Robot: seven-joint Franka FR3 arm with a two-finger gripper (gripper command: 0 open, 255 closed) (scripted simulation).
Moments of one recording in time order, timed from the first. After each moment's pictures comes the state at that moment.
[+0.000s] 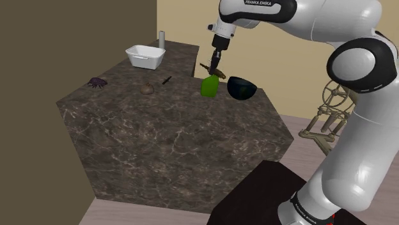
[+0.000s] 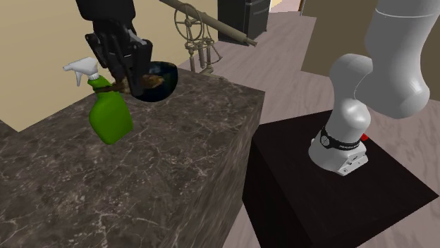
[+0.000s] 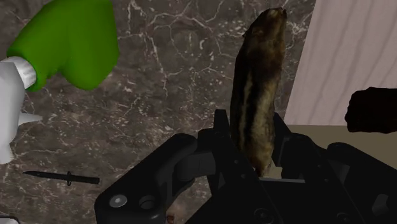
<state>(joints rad) 0.06 0.18 -0.15 -1.46 0.15 1.68 -0.86</state>
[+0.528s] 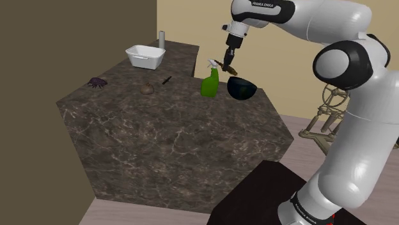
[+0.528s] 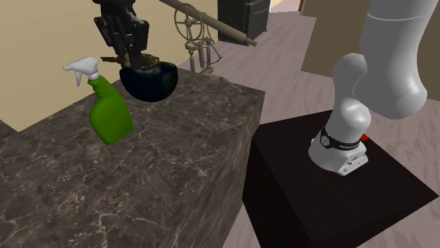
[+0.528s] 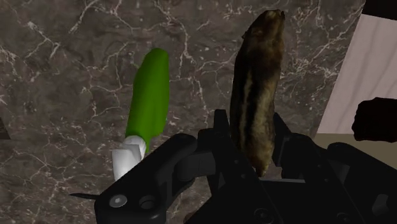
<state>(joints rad) -0.06 0.26 -0.21 -1.35 0.19 1.62 -1.04</state>
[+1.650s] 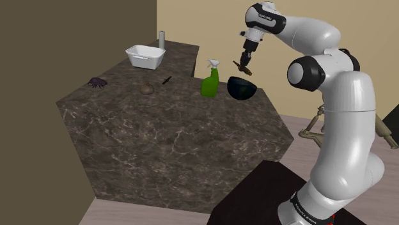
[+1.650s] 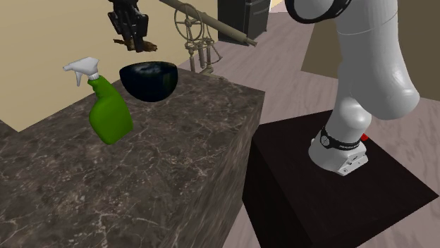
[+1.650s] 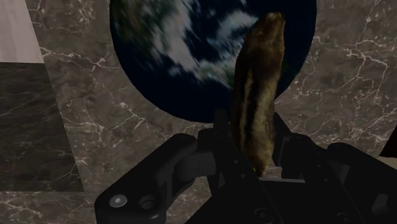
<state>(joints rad) -0.31 0.56 -0.28 -0.97 0.28 1.48 -1.30</state>
